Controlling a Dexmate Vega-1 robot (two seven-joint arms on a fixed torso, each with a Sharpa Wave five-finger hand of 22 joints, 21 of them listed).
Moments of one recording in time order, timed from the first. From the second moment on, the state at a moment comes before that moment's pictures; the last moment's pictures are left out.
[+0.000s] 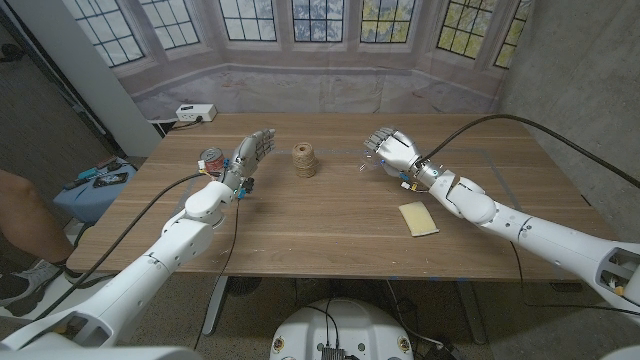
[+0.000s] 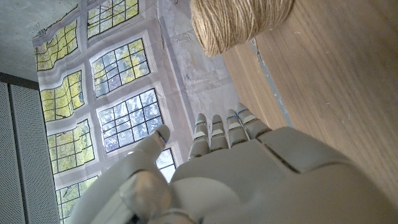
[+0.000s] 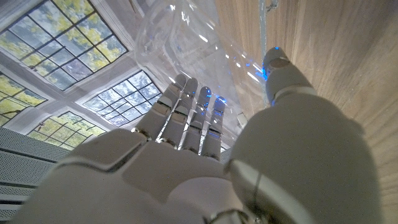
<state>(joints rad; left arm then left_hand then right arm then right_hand) 0.92 0.62 0.36 -1.48 -0.59 -0.22 0.02 0.25 0.18 0.76 0.07 0.17 0.24 0.09 0.19 0.18 0.14 0.10 0.21 0.19 0.15 0.11 0.18 0.17 0.17 0.05 0.20 0.17 -0.54 -0.80 -0.98 -1.41 -1.35 -0.19 -0.58 0.97 -0.15 0.53 -0.20 0.22 0.49 -0.07 0.40 0.28 0.39 -0.07 0.68 0.58 0.56 -0.05 0.25 0.52 0.56 -0.05 0.21 0.18</state>
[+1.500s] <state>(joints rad) 0.90 0.61 0.37 -1.47 -0.59 -0.22 0.02 0.25 0.17 0.76 0.07 0.17 0.24 0.09 0.19 0.18 0.14 0.10 0.21 0.19 0.15 0.11 0.18 0.17 0.17 0.05 0.20 0.17 -0.58 -0.78 -0.94 -1.45 -1.21 -0.22 -0.59 0.97 -0.14 0.54 -0.21 0.22 0.49 -0.07 0.40 0.28 0.40 -0.07 0.69 0.57 0.58 -0.05 0.24 0.54 0.56 -0.05 0.21 0.18</state>
